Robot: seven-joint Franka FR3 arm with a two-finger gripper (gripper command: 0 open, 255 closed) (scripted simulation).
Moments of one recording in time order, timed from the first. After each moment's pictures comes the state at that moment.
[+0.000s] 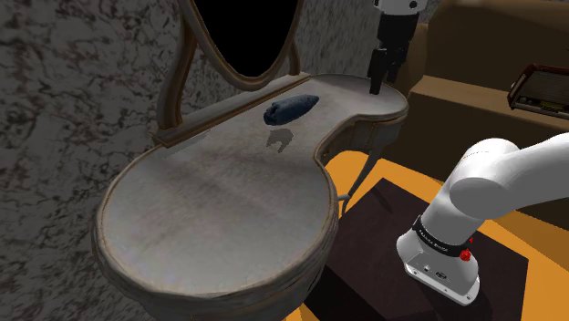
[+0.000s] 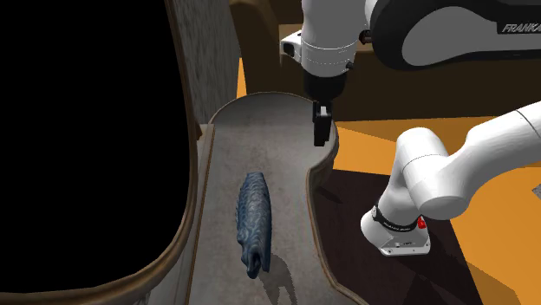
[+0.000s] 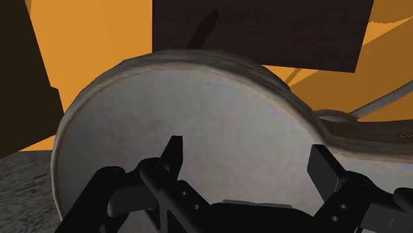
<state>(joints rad) 0.02 -0.79 0.06 -2.32 -0.05 1.46 0.02</state>
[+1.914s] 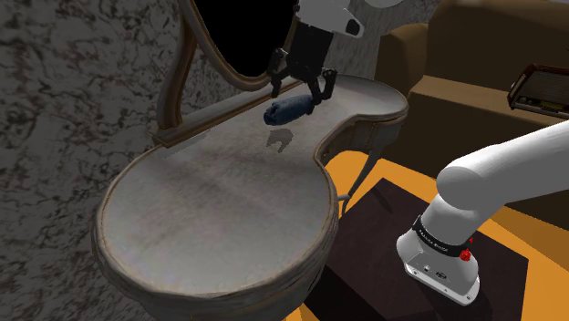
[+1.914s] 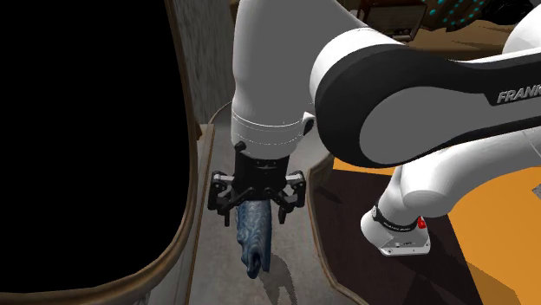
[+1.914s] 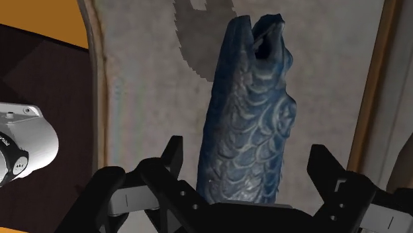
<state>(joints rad) -0.29 -0.59 0.58 -2.22 0.52 1.82 1.43</state>
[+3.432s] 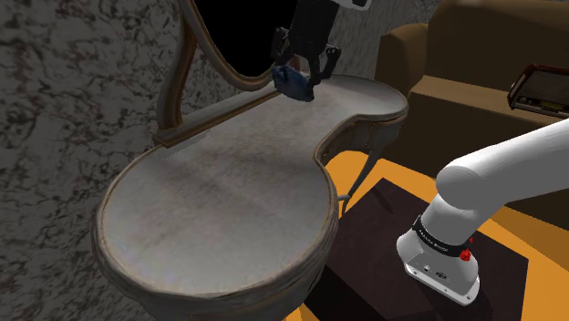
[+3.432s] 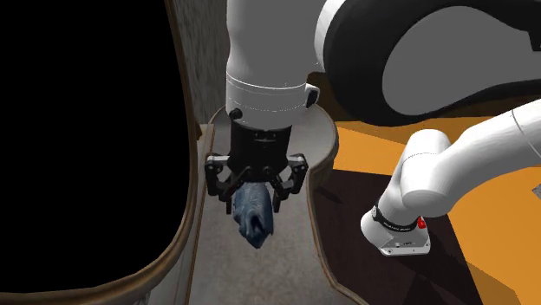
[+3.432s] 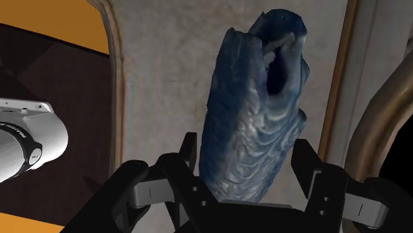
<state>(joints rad) -0.31 -0.58 0.56 -2.10 0.49 1.71 1.45</state>
